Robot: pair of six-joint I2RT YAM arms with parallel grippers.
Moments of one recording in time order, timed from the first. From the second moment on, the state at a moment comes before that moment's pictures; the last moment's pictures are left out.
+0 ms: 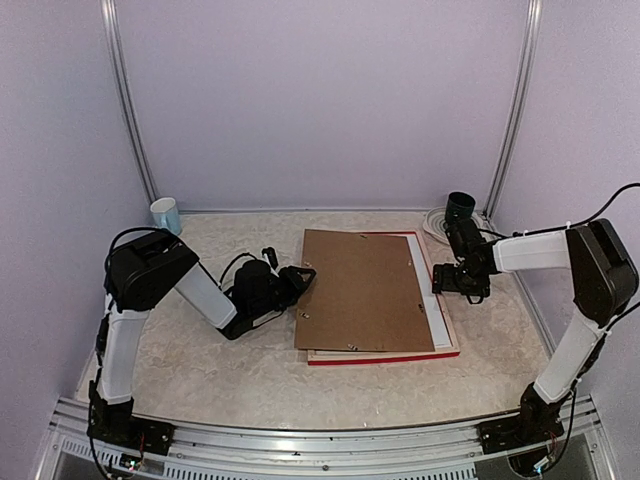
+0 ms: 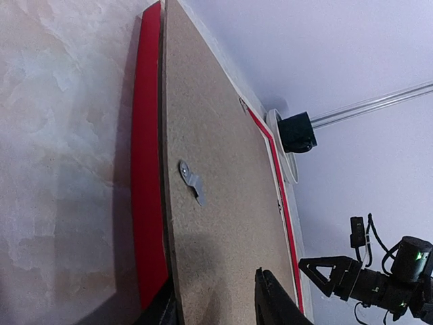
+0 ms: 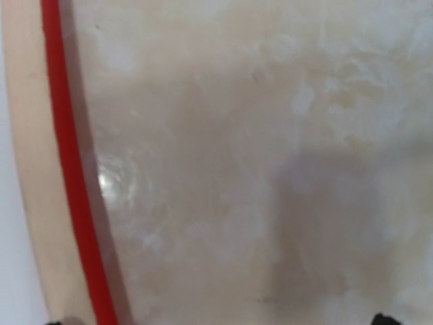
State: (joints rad) left arm -0.71 2.23 0.96 1.06 0.00 -1.12; right arm 0.31 1.71 0.96 -0.31 0.28 0.42
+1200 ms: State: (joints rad) left arm -0.73 2.20 0.90 1.02 -0.07 -1.12; right arm 0.31 1.76 0.97 -0.28 0.20 0.42
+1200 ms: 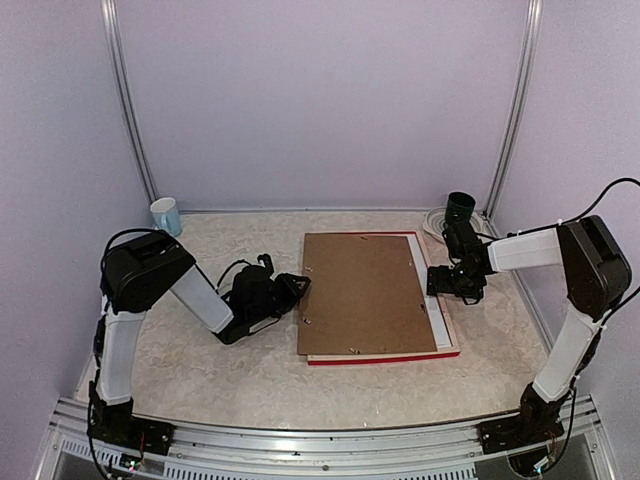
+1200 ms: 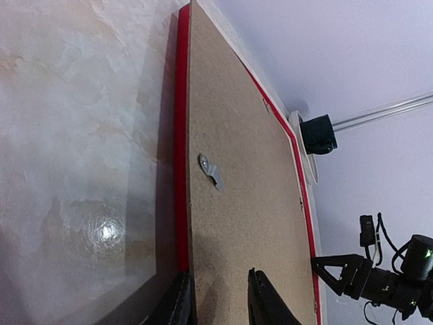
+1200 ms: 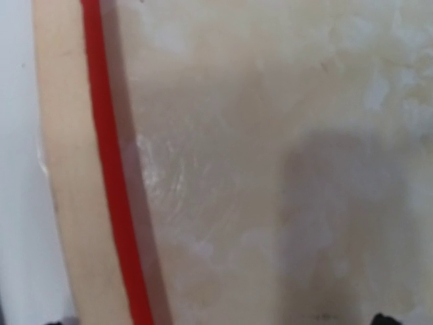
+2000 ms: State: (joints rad) left arm -0.69 2.19 0.87 1.04 0.10 -1.15; right arm 0.31 1.76 0.97 -0.28 0.20 0.40
